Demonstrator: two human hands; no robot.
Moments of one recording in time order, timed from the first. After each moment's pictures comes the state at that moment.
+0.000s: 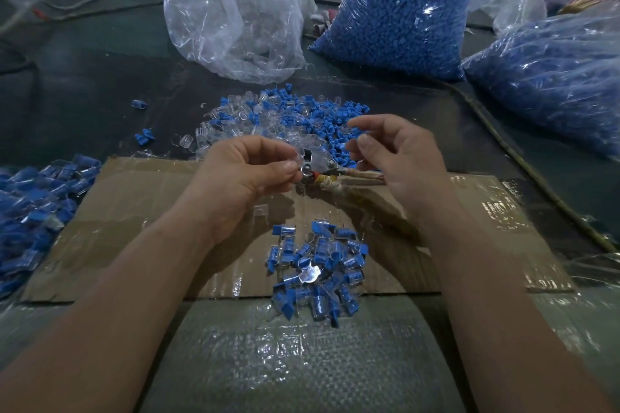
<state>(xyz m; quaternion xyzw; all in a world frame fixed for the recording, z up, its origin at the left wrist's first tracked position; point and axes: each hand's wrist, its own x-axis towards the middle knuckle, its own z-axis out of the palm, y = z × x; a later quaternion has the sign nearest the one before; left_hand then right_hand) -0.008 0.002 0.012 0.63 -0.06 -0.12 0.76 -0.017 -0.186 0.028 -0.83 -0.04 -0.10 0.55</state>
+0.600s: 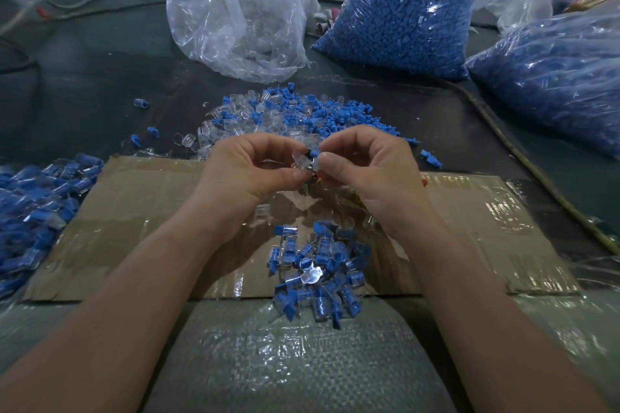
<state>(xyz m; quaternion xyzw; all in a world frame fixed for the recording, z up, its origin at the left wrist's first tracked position) -0.011 -0.001 0.012 0.69 -0.09 -0.06 0.71 -0.024 -0.160 0.022 -0.79 -0.09 -0.07 0.60</state>
